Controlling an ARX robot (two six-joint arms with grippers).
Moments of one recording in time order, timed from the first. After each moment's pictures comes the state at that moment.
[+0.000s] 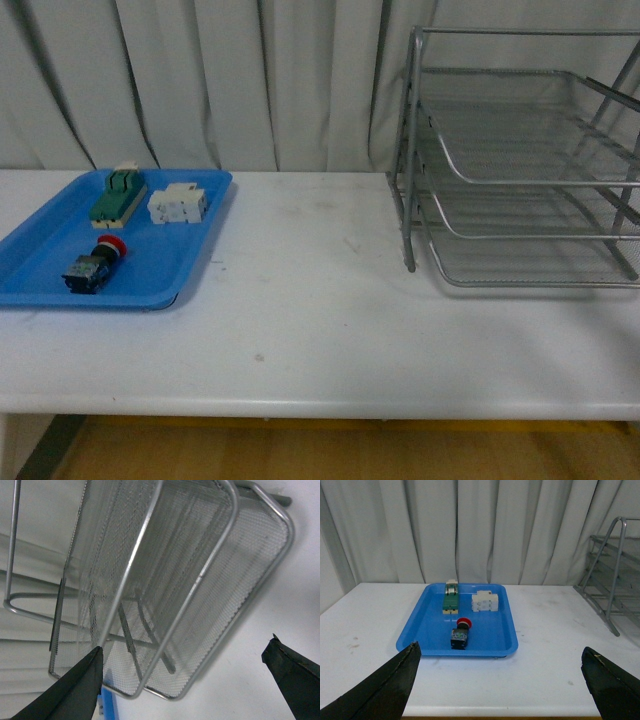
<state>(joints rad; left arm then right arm) 0.00 0.01 0.01 0.00 0.00 0.00 -0.03 1.89 0.56 1.04 0.00 1.11</state>
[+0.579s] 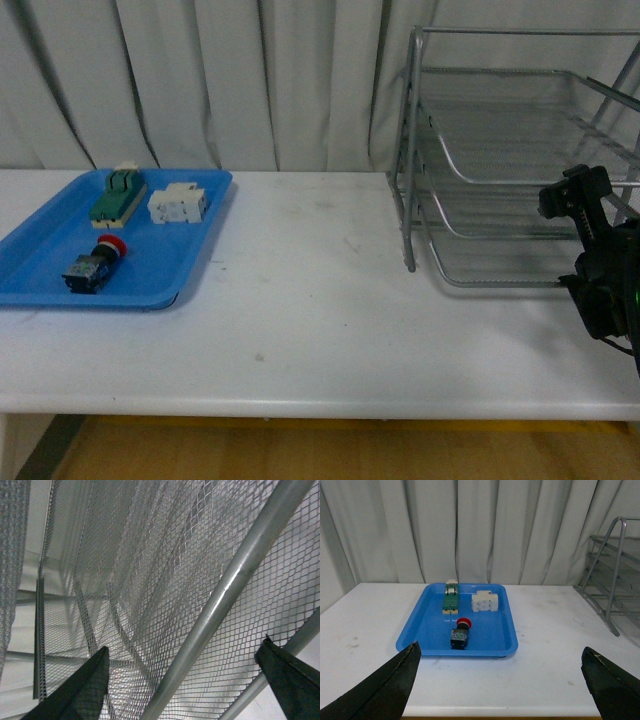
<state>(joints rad) 0.00 0.01 0.01 0.00 0.00 0.00 0.05 2.20 0.98 0.80 0.05 1.17</state>
